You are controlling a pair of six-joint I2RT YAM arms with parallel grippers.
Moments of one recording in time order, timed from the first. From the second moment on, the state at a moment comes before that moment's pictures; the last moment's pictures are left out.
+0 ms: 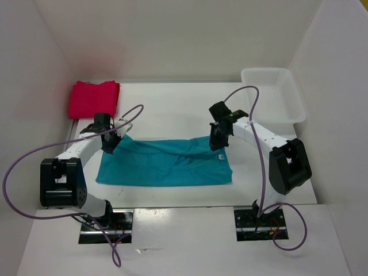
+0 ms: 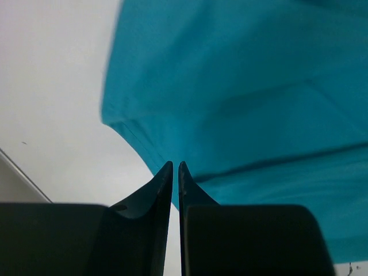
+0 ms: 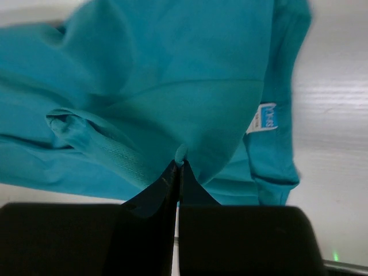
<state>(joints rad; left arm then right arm) 0.05 1.46 0.89 -0.49 0.03 0.63 0.46 1.63 1.24 -0.80 -0.02 0.60</state>
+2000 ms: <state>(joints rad) 0.05 2.04 1.45 -0.55 0.26 0.25 0.55 1.71 1.17 -0.69 -0.03 0.65</state>
